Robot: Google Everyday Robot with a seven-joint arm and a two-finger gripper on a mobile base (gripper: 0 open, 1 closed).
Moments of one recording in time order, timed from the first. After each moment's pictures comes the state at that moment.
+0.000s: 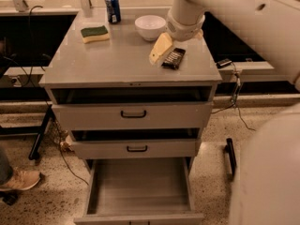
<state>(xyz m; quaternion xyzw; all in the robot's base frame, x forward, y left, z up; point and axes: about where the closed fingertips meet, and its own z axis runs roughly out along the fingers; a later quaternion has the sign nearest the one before) 0.703 -0.098 0.897 -0.28 0.93 -0.04 0.22</state>
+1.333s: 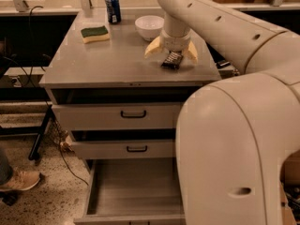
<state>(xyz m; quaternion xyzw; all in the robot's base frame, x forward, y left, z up) 0.758 -0.093 0.827 0.08 0.98 0.02 0.18</state>
